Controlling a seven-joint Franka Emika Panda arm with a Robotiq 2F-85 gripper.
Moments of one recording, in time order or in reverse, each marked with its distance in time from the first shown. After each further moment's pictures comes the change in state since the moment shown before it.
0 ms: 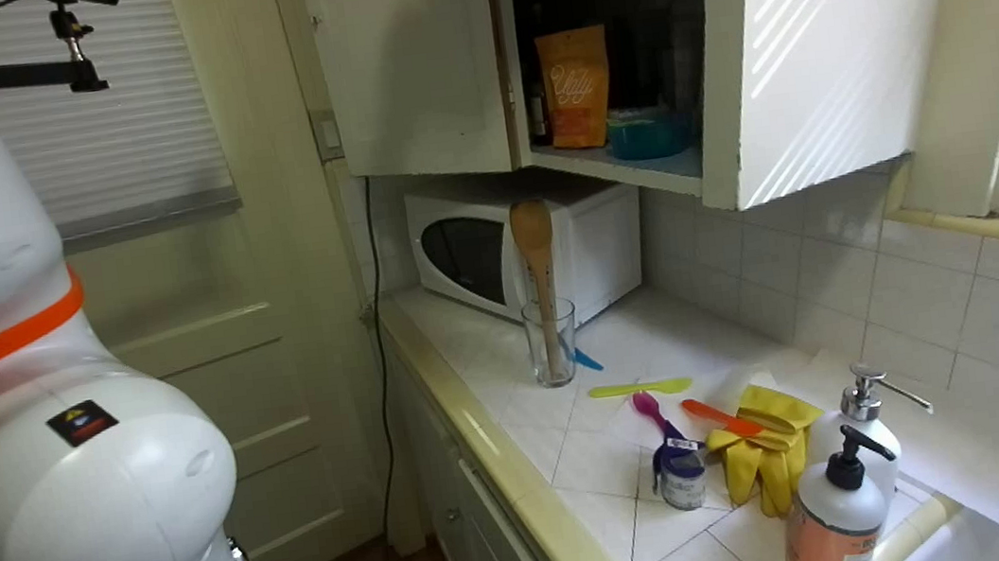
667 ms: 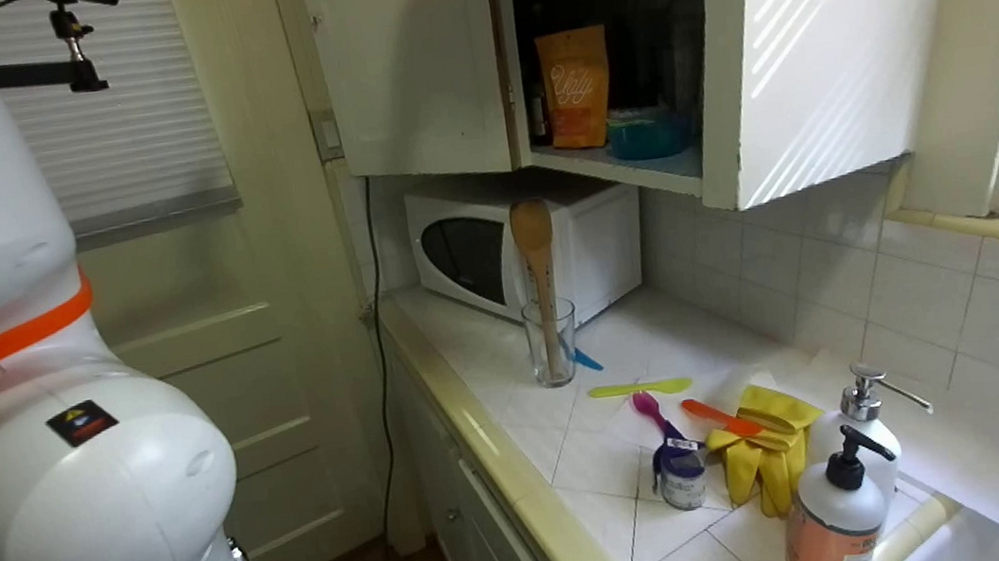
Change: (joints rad) arm -0.001 0.048 -0.021 0.000 0.156 0.086 -0.155
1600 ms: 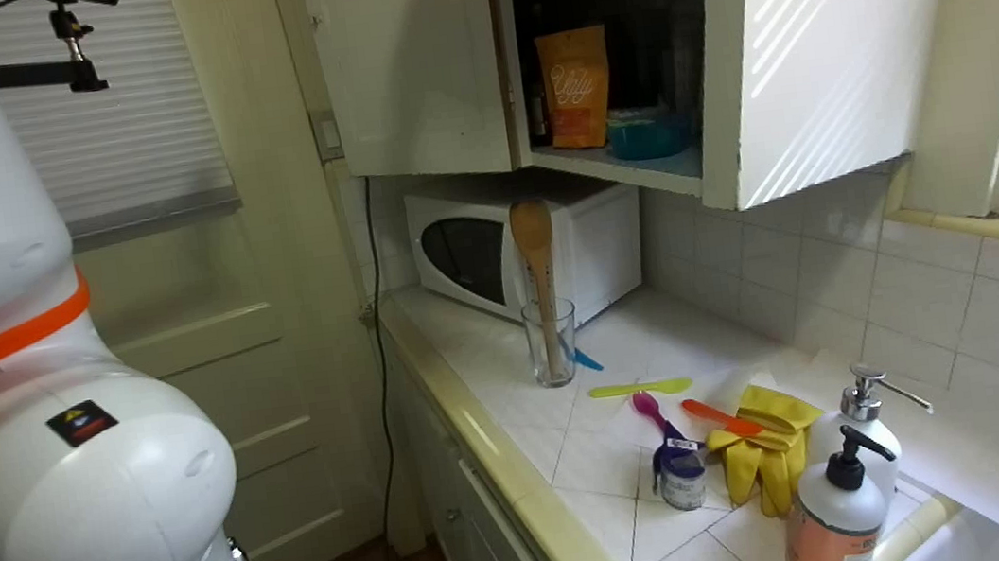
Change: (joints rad) arm -0.001 -0.017 -0.013 -0.021 0.173 -0.015 -0.050
